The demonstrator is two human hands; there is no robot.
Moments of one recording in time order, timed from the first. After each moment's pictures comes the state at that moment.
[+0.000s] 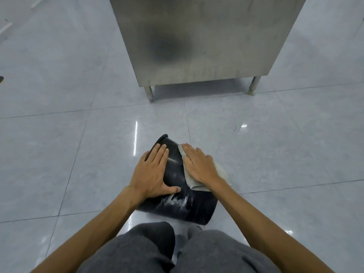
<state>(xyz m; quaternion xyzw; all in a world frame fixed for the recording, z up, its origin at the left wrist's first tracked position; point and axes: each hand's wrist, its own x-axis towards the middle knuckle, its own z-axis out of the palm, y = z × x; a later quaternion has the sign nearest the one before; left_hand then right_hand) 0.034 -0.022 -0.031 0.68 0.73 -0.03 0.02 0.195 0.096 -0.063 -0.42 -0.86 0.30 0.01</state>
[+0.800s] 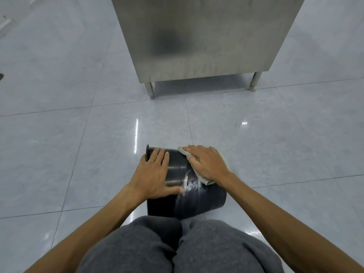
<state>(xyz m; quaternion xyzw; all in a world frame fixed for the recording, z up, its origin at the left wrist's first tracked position) 0.043 -0.038 -0.012 0.69 0.72 -0.09 0.07 0.220 0.102 -0.066 -0.38 -0.89 0.26 0.03</state>
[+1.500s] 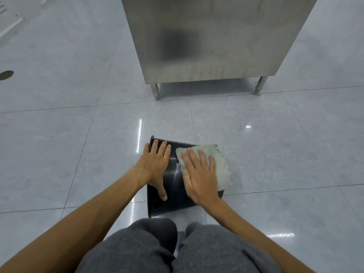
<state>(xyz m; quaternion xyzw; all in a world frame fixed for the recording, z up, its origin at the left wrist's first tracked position) 0.026 -0.004 0.006 0.66 0.69 -0.27 0.11 0.208 0.033 -0.084 -0.41 -0.89 0.14 0.14</state>
